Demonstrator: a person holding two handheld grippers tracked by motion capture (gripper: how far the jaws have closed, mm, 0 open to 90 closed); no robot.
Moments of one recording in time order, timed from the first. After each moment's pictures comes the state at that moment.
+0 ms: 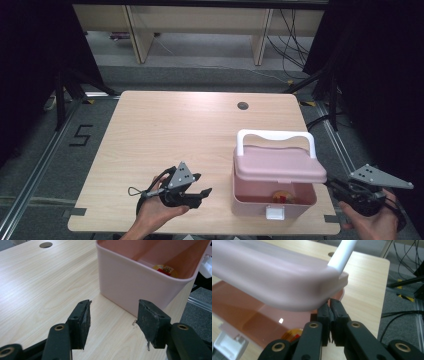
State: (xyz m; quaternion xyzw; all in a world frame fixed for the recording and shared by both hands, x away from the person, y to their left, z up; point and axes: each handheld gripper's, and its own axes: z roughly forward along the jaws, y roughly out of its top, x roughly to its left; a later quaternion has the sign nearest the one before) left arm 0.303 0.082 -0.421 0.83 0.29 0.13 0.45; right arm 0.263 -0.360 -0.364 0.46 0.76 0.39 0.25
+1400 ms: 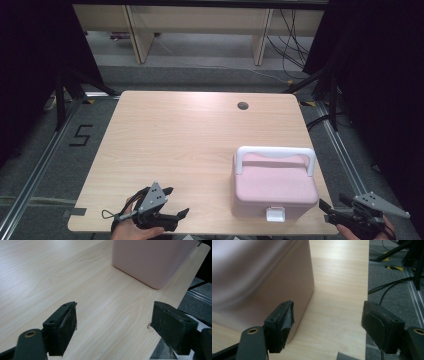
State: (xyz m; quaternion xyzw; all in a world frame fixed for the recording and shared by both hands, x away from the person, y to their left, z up) left arm 0.263 0.140 -0.458 0.82 0.31 0.15 0.45; right arm 0.238 -0.394 -0.444 0.55 0.70 0.38 0.25
